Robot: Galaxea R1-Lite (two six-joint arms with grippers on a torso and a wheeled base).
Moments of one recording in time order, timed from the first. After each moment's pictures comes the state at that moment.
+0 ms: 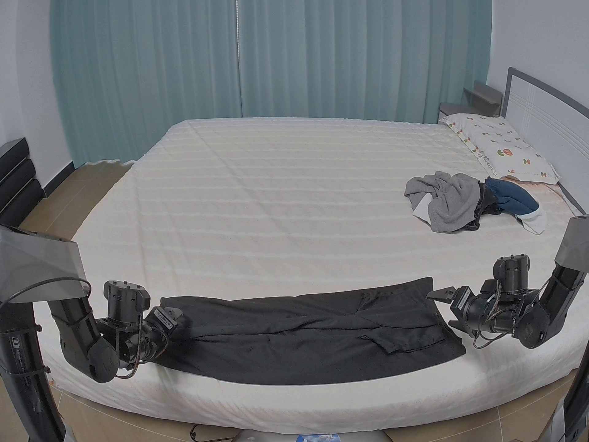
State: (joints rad) left arm -0.17 2.17 -0.37 -1.08 0.13 -0.99; right arm 0.11 2.08 -0.44 -0.99 0.24 0.84
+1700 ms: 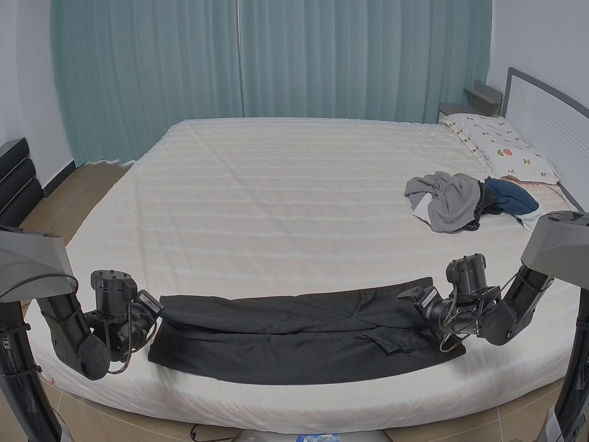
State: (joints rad) left arm -0.14 2.11 -0.35 -1.16 0.22 -1.00; right arm 0.30 2.19 -0.66 -0.81 0.03 1.14
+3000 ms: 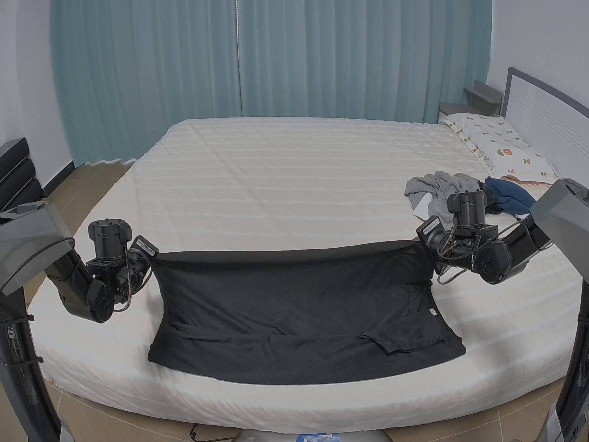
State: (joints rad) left arm -0.03 2.18 -0.79 -0.98 0.13 -0.93; right arm 0.22 2.20 -1.12 -0.60 -0.04 1.11
